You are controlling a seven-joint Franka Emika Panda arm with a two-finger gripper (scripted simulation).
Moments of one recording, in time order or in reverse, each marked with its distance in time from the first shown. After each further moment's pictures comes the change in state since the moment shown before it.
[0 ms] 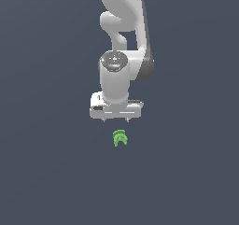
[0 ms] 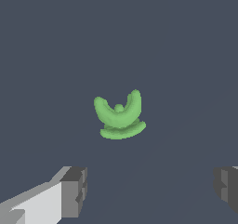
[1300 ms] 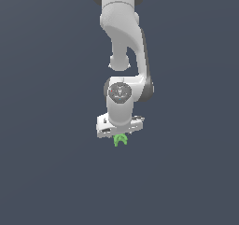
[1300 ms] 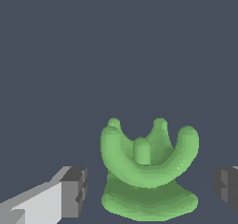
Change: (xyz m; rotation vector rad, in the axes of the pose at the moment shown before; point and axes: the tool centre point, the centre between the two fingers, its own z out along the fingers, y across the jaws) arm 0.030 -0.017 0.082 0.011 0.001 -0.186
